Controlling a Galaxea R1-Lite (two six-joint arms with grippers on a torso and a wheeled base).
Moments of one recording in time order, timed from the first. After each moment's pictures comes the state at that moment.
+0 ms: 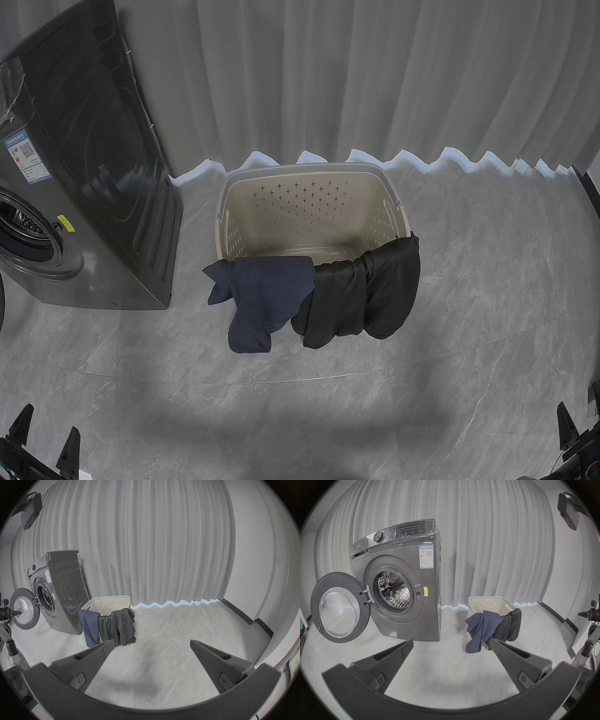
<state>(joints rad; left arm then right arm) 0.00 0.02 -0.02 0.00 0.01 -0.03 0.01 0.02 -0.02 0.00 -0.04 0.00</state>
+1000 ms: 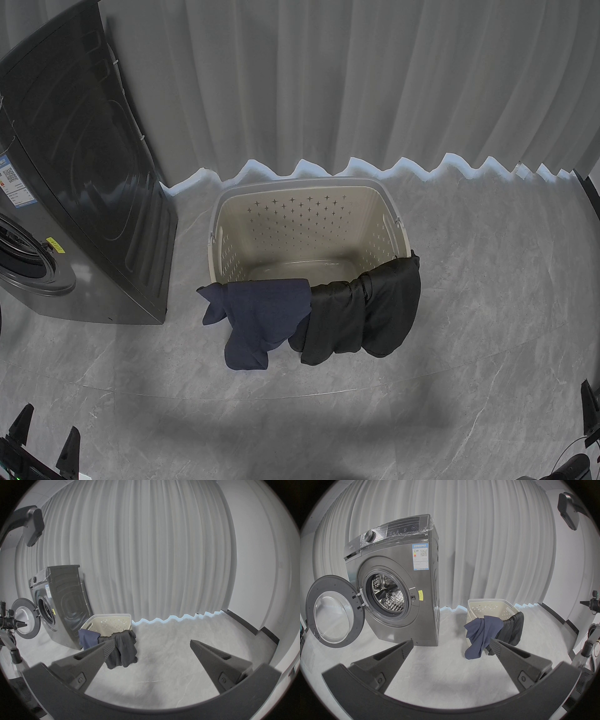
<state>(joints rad) 0.00 0.02 -0.02 0.00 0.01 -0.03 0.01 0.07 -0.15 -0.04 0.00 0.01</state>
